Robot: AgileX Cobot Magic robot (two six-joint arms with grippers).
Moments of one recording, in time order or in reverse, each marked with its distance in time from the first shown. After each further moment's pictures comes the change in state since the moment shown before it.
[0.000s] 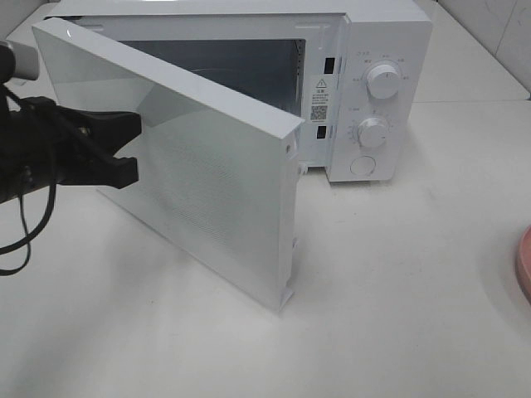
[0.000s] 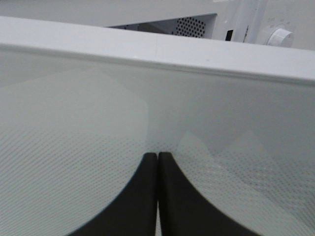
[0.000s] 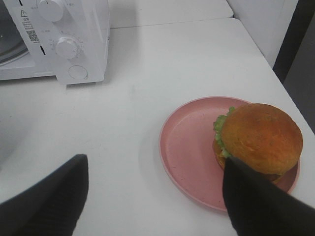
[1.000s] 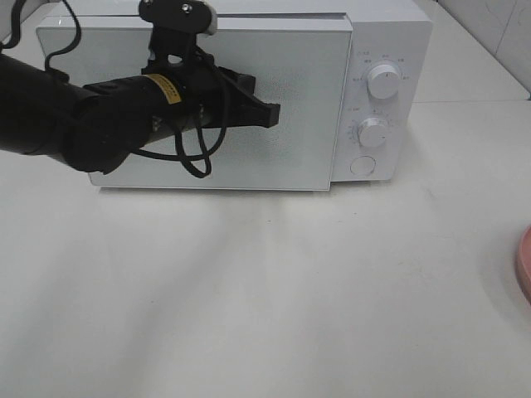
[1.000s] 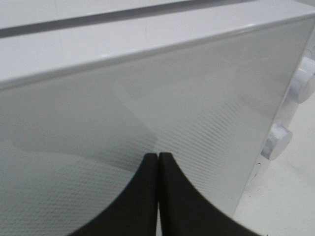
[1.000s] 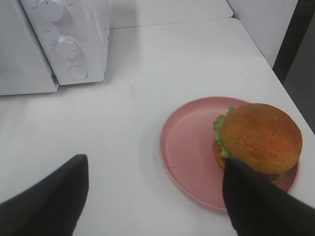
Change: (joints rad) left arm -0.221 0.405 -0.576 -0.383 0.236 0.287; right arm 0.000 0.000 0.000 0.000 0.000 0.000
